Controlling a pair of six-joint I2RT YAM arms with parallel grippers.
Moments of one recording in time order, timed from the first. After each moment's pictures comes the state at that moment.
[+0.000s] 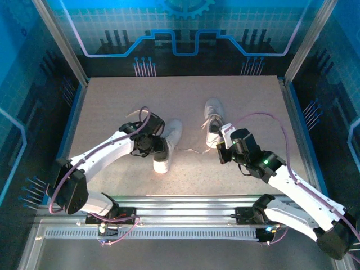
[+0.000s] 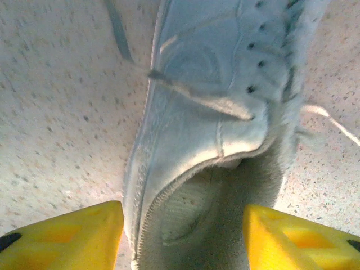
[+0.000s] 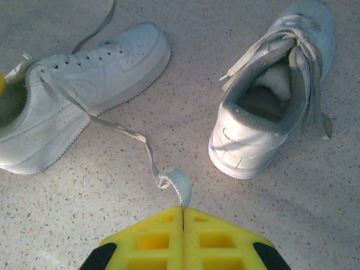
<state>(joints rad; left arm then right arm) -0.55 1.42 1.07 -0.85 -0.01 -0.74 0.64 0.89 0.74 -0.56 0.09 0.17</state>
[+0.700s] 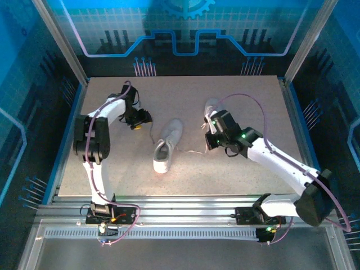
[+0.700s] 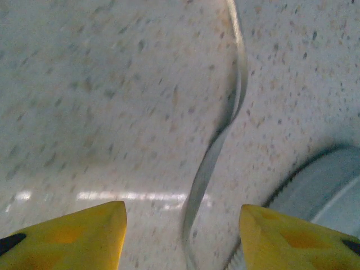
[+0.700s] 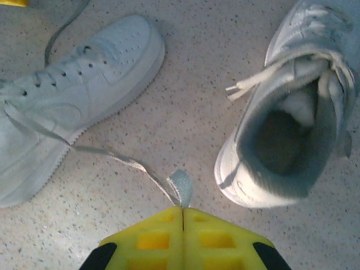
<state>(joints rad) -0.06 2.06 1.54 -0.79 0.30 -0.43 0.64 1.30 1.05 -0.62 0.10 0.20</state>
